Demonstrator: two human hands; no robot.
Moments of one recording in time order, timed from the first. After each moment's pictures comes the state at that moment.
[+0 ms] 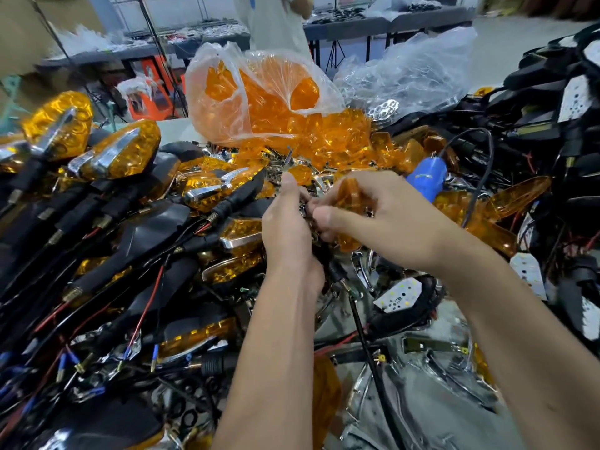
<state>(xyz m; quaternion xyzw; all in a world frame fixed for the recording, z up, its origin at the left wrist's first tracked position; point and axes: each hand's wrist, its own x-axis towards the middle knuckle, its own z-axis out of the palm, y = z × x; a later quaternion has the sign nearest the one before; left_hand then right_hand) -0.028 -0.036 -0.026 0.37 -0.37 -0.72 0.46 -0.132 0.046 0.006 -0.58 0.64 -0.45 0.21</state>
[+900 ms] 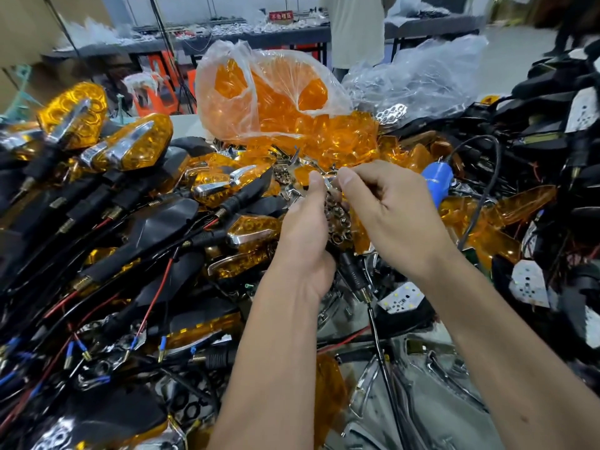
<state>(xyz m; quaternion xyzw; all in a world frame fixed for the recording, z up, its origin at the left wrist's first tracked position) -0.026 -0.026 -0.016 0.36 -0.48 -0.73 0.34 -0.120 0.035 -0.006 -0.54 0.67 -0.52 0.05</state>
